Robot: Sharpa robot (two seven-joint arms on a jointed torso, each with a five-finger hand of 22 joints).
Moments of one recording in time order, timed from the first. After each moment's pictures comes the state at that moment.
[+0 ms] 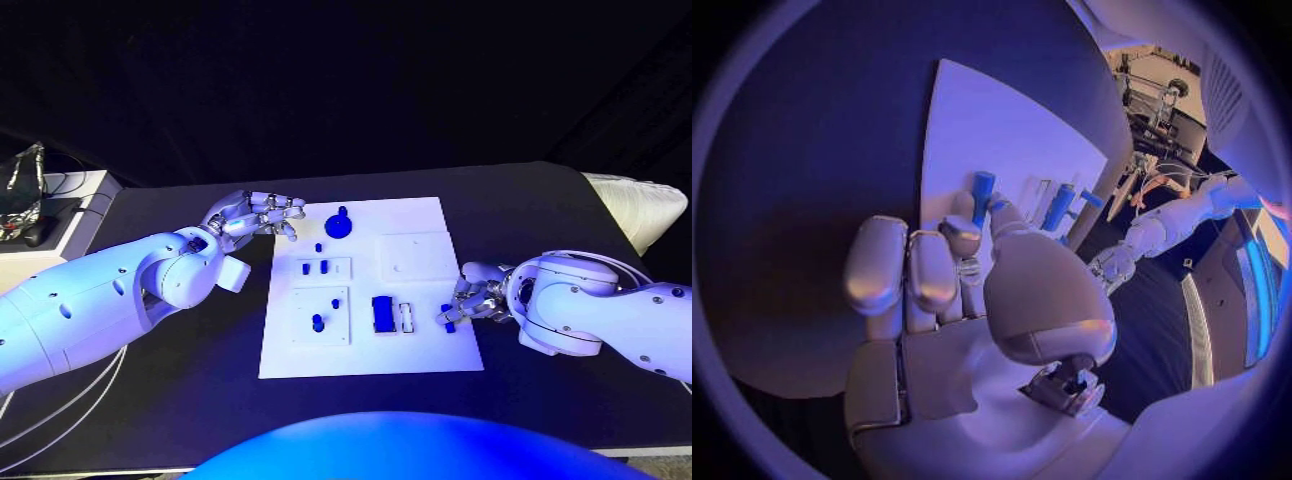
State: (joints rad) left arm 0.91 -0.87 0.18 1.40 -0.29 -0.07 0.27; left_hand 1.39 -0.05 0.19 0.01 0.05 1.01 0.15 0.07 0.06 1.18 0.10 0.08 0.06 1.13 0.03 0.70 0.25 0.10 1.12 0.04 0.21 1.01; right arm 1.14 -1.01 -0.17 1.78 -1.22 -0.03 -0.61; right_hand 1.20 0.05 -0.09 0.03 0.31 1.17 0.04 0.11 0.87 1.33 -0.04 0.88 1.23 1.45 -0.10 1.21 1.05 0.07 1.47 -0.11 1.05 1.31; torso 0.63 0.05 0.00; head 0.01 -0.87
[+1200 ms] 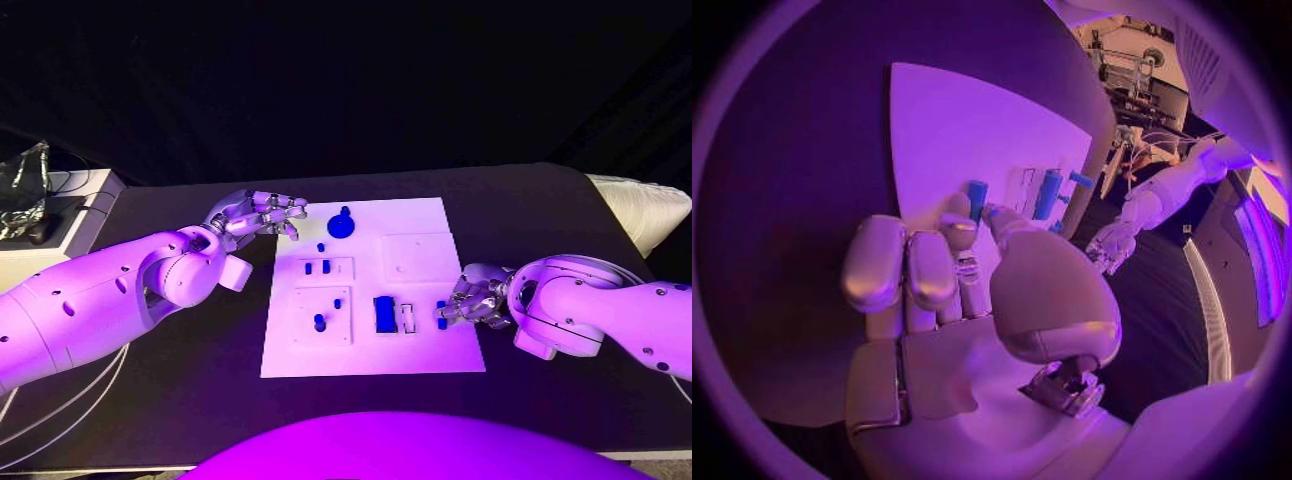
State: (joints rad) left arm 0.91 -0.87 0.18 1.40 -0.29 -0.07 0.27; left_hand 1.39 -0.05 0.19 0.01 0.05 1.01 0.15 0.07 0.06 1.18 0.10 0.08 0.06 1.13 0.03 0.70 0.25 0.10 1.12 0.04 0.21 1.01; right arm 1.14 -1.00 -0.18 1.76 -1.04 -0.09 -0.57; right_hand 1.16 0.00 0.17 0.12 0.46 1.13 0.06 0.10 0.83 1.30 -0.03 0.84 1.19 1.45 -0.10 1.18 1.06 0.06 1.47 -0.11 1.03 1.31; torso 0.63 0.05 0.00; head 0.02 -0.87
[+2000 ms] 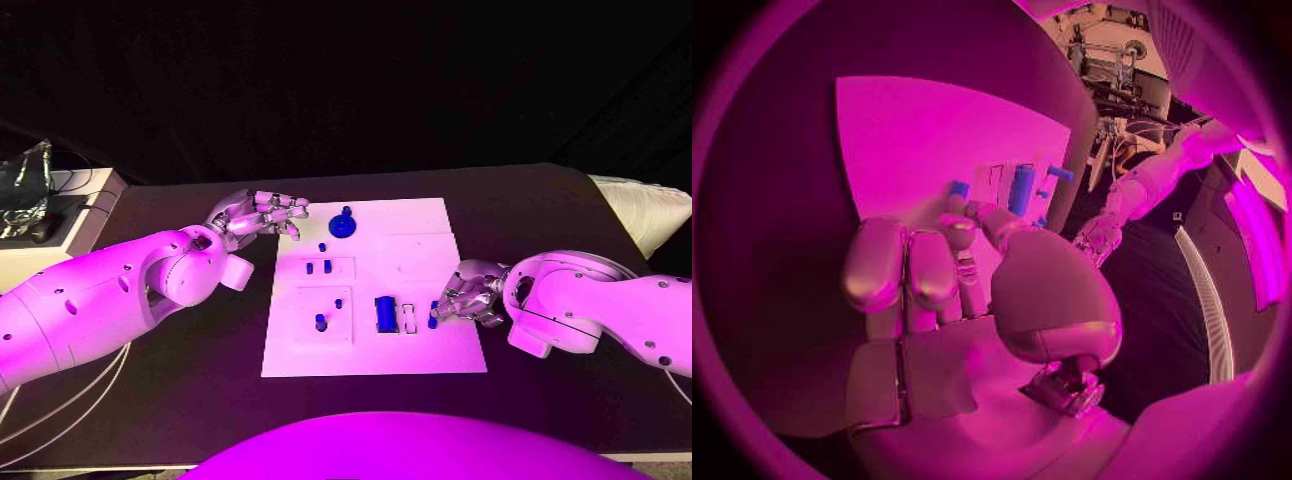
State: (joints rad) left arm 0.91 -0.87 0.18 1.40 -0.29 -0.07 0.27; left_hand 1.40 -0.05 0.19 0.01 0.05 1.01 0.16 0.07 0.06 1.18 0.10 0.08 0.06 1.13 0.03 0.70 0.25 0.10 1.12 0.04 0.21 1.01; right arm 1.17 -0.99 -0.18 1.78 -0.98 -0.09 -0.57; right_hand 1.15 -0.01 0.33 -0.05 0.47 1.11 0.06 0.11 0.69 1.30 -0.03 0.84 1.19 1.45 -0.10 1.18 1.06 0.06 1.47 -0.11 1.03 1.31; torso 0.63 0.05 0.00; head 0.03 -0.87
